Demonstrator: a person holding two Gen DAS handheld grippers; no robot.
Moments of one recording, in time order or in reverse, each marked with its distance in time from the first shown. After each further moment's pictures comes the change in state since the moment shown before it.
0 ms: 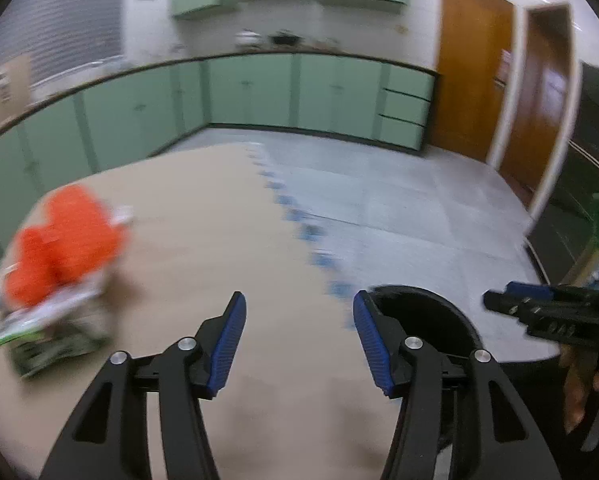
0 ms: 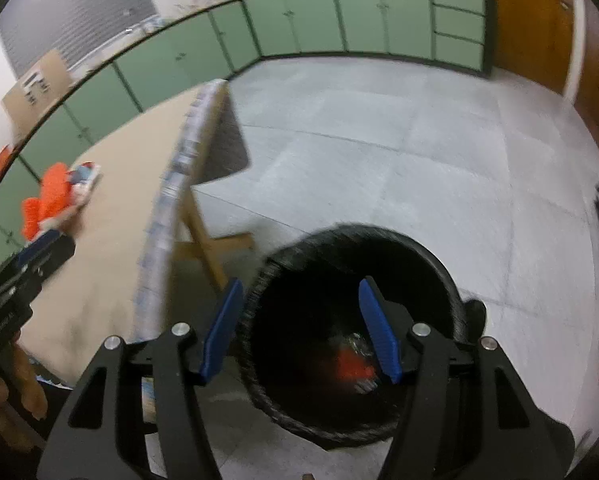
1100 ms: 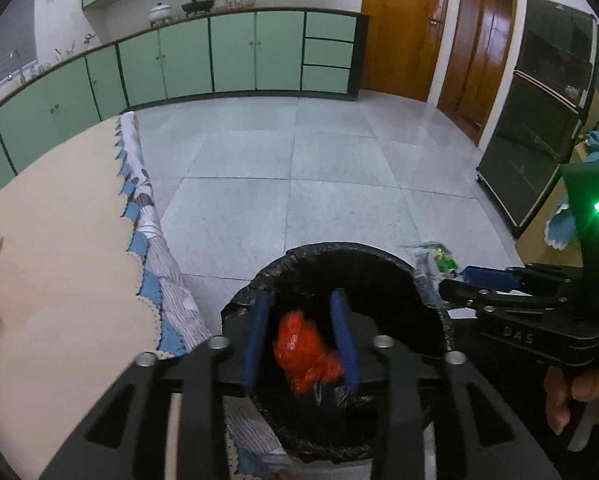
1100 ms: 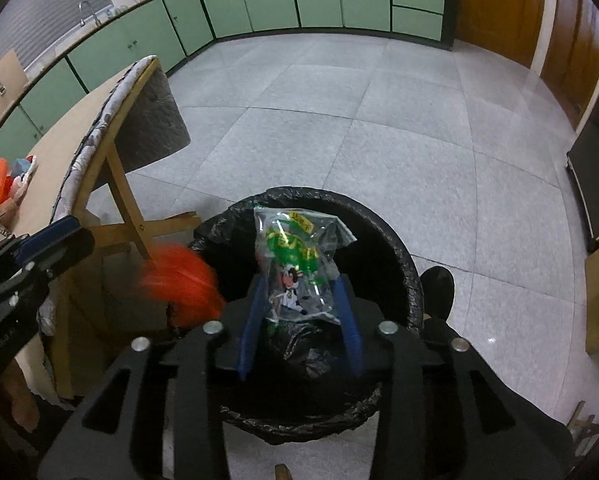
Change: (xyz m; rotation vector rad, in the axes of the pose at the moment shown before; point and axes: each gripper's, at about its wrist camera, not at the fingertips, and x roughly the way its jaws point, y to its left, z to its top) left arm 0.089 -0.128 -0.011 0.203 0.167 -0.221; right arm 0.040 -0.087 -0.043 0.115 0.097 -0.173
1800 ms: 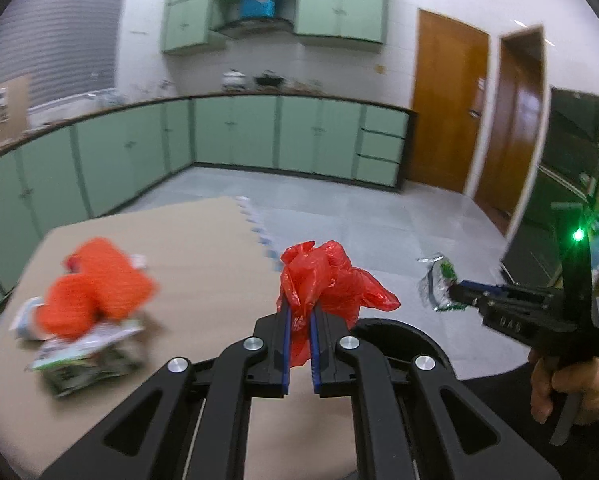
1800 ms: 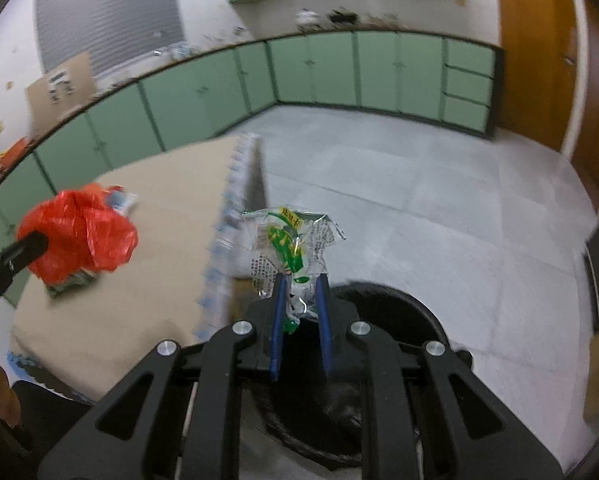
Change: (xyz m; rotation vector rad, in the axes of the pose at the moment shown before) left arm -0.171 0.072 -0.015 -0.123 -0.289 0.112; right arm -0.108 0.089 0.015 -0.150 -0.250 0.090
